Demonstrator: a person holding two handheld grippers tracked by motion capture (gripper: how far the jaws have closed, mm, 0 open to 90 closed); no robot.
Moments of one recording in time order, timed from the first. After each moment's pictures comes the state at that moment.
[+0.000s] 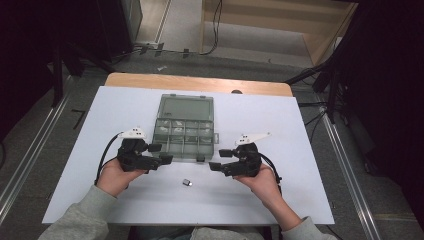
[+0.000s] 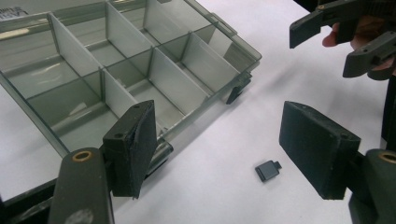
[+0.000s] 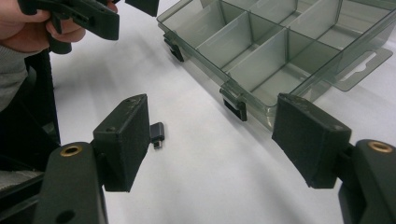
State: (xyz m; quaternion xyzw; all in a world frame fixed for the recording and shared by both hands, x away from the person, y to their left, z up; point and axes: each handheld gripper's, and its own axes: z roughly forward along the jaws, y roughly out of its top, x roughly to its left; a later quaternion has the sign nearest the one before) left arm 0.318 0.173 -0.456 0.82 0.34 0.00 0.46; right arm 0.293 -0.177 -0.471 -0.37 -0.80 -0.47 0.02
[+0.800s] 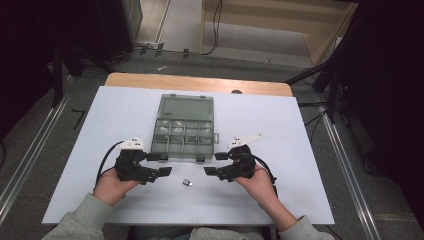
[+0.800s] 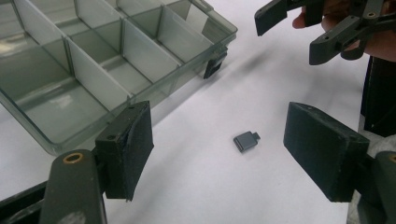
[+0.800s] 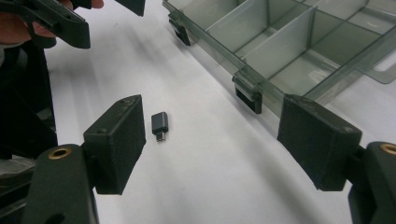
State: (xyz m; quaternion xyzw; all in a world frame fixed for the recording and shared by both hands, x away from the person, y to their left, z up) left arm 0.296 0.177 -0.464 0.83 0.32 -0.02 0.45; right arm 0.293 -0.160 -0.479 -0.35 -0.82 -0.45 0.03
